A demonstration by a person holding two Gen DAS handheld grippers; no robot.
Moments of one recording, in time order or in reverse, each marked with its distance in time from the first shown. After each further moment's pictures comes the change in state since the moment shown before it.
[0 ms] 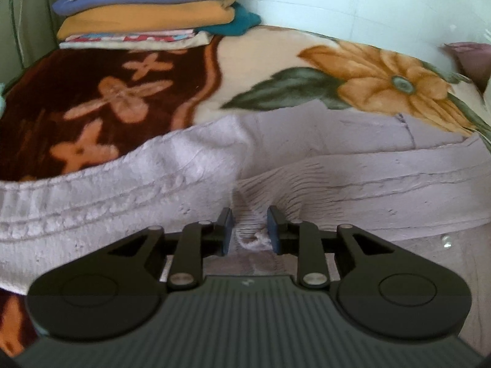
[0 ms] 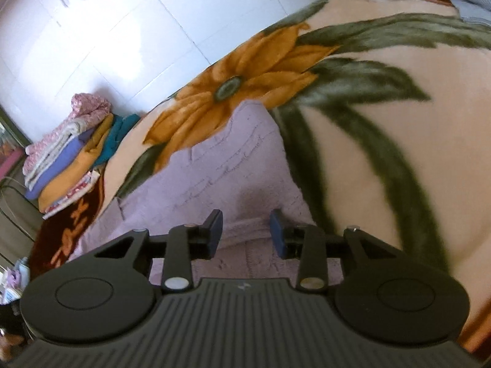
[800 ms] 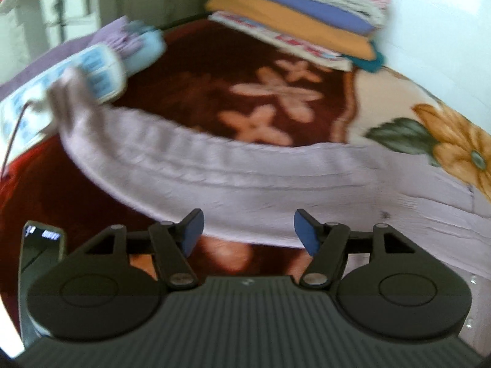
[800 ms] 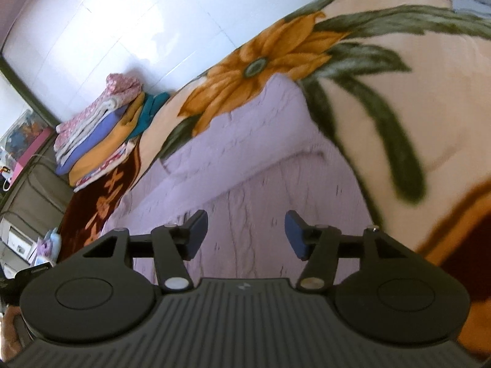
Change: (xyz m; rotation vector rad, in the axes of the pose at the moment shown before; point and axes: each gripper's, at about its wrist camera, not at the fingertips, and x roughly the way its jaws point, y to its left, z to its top) left arm -0.092 0.114 -0.022 -0.377 0.010 0.273; right arm -0.088 0.022 -0.046 0.001 0.086 0.080
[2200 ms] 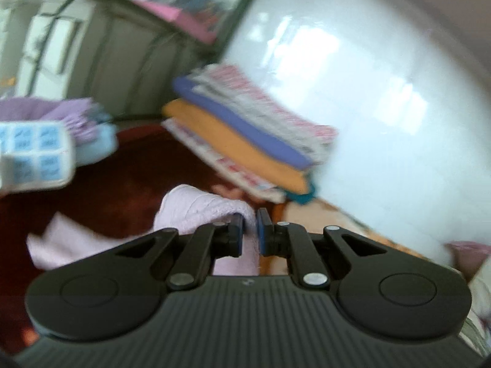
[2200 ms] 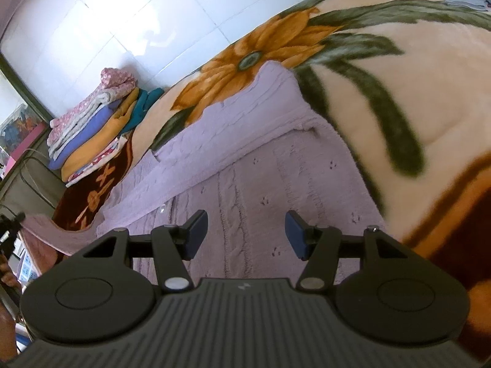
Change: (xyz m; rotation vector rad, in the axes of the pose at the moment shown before) left arm -0.031 0.004 0.033 -0.142 -0.473 -0.370; right arm 0.010 -0.008 -0.019 -0.004 -0.020 -0.027
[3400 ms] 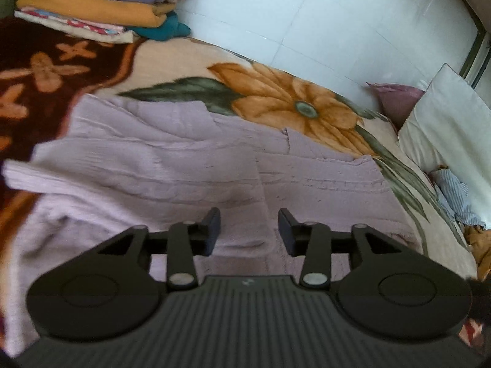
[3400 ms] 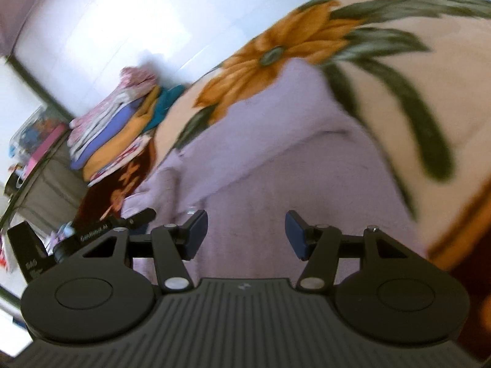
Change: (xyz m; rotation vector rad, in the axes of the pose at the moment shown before) left arm 0.030 -0.122 -0.155 0.215 0.505 -0.297; right arm 0.007 0.022 0.008 0.000 0.042 0.103
